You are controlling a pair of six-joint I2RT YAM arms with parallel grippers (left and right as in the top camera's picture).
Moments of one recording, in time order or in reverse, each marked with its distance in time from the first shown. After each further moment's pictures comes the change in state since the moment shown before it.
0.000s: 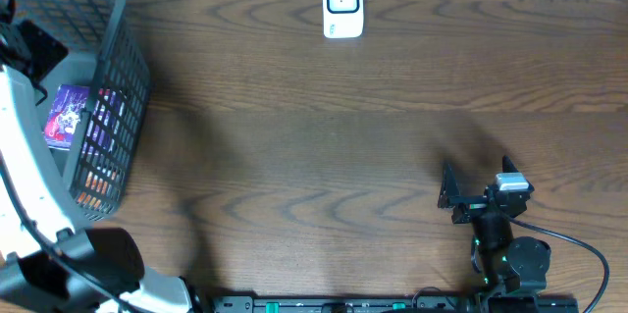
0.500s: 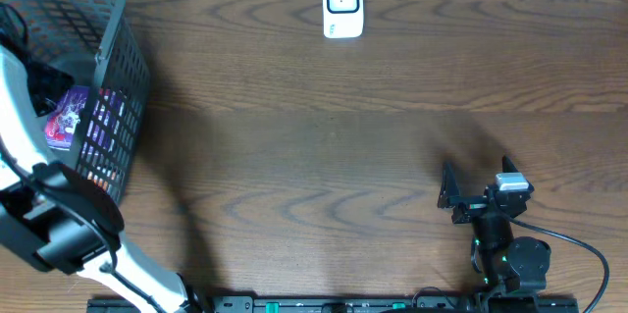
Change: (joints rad) left arm 0.075 0.239 -0.006 -0.120 0.021 -0.163; right arm 0.000 0.000 0.000 0.000 0.000 0.000
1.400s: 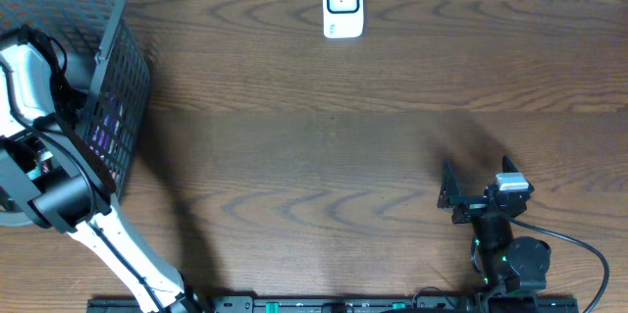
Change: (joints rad) left arm 0.000 0.280 0.006 -0.024 0.100 -0.011; right arm 0.000 0.000 0.000 0.000 0.000 0.000
